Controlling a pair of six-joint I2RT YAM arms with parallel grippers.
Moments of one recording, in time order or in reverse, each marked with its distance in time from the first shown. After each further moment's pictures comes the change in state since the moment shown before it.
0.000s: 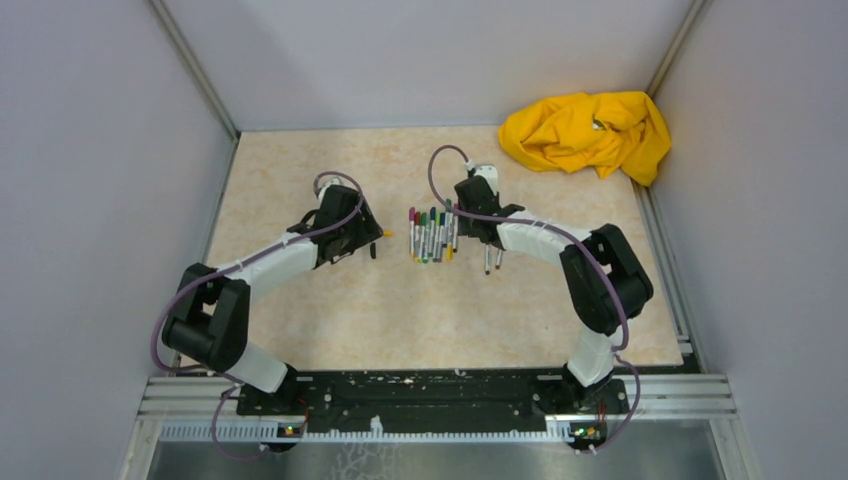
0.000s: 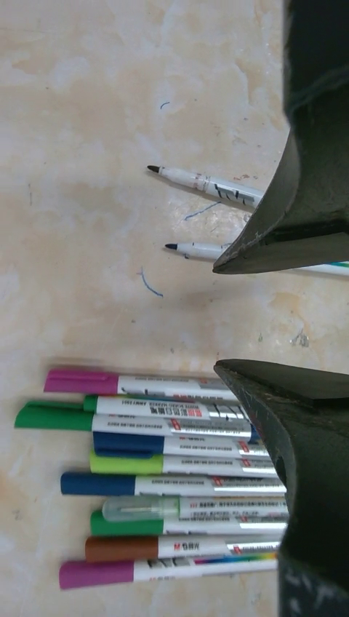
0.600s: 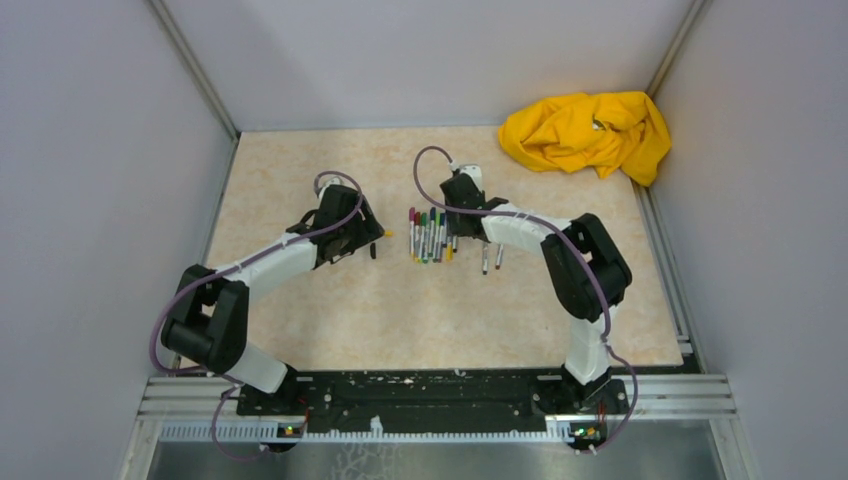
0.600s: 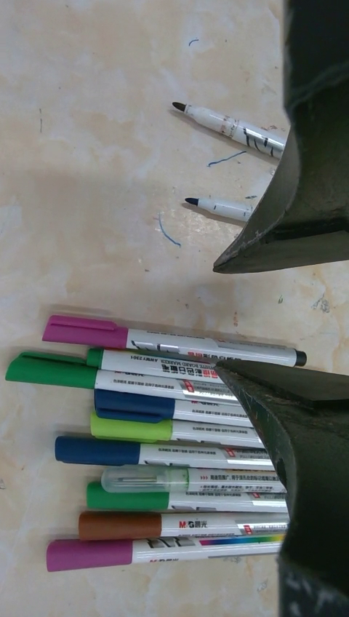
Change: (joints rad) left arm 0.000 -0.008 0.000 0.003 0.022 -0.002; right arm 0.033 0.116 0.138 -0.060 -0.030 -0.018
